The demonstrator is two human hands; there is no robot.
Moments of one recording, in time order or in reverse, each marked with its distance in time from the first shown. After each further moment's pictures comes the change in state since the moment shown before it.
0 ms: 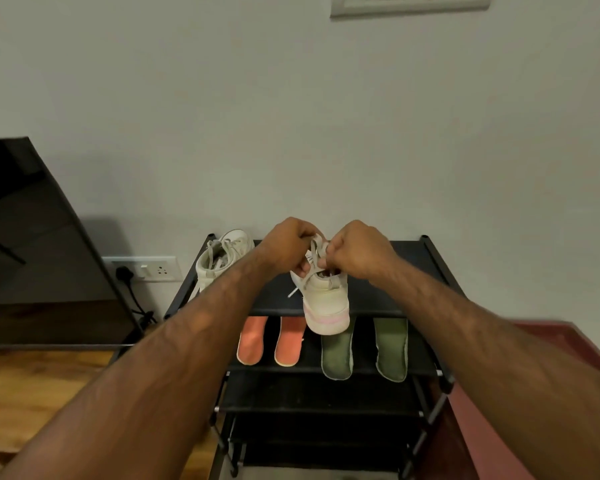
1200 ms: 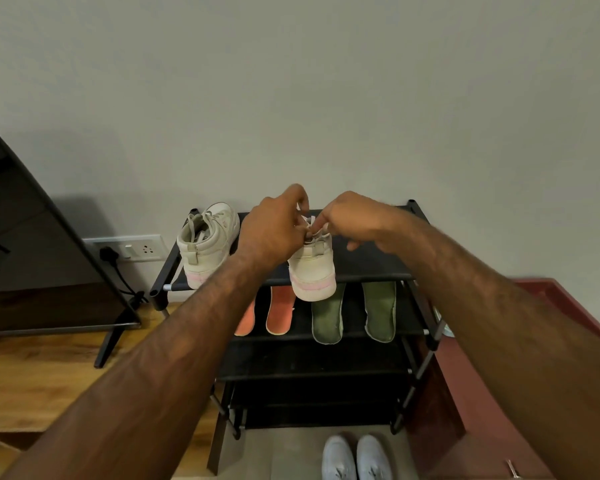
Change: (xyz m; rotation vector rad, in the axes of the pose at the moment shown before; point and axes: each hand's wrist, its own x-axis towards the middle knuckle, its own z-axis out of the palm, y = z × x) left_hand -0.031 0.009 0.025 0.395 0.281 0.139; right_hand -0.015 0.011 -0.021 0.105 -0.256 -0.016
